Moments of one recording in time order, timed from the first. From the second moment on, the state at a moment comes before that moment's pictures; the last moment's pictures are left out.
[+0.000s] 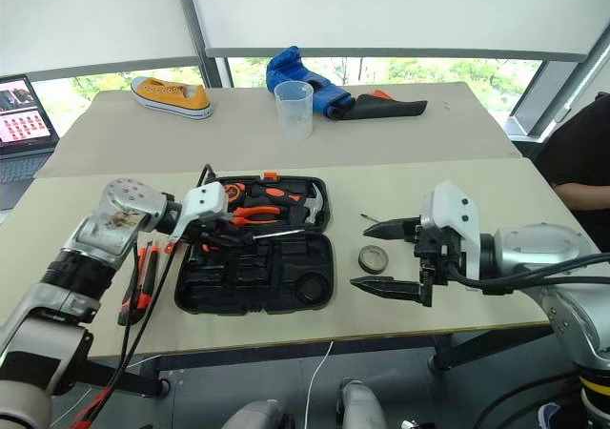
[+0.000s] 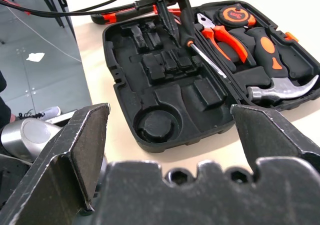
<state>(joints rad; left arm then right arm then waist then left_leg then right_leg) -0.86 0.70 -0.31 0.49 -0.06 0.17 -1.37 -0.30 -0.99 -0.17 -0.56 0.77 0.73 1.00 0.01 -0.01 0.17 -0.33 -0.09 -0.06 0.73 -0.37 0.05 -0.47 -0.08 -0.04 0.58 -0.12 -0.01</state>
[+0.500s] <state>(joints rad) -0.87 0.68 -0.31 0.54 -0.03 0.07 -1.41 -0.30 -0.98 -0.17 -0.56 0.77 0.73 0.98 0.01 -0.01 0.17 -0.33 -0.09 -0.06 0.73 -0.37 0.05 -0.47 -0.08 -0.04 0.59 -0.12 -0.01</state>
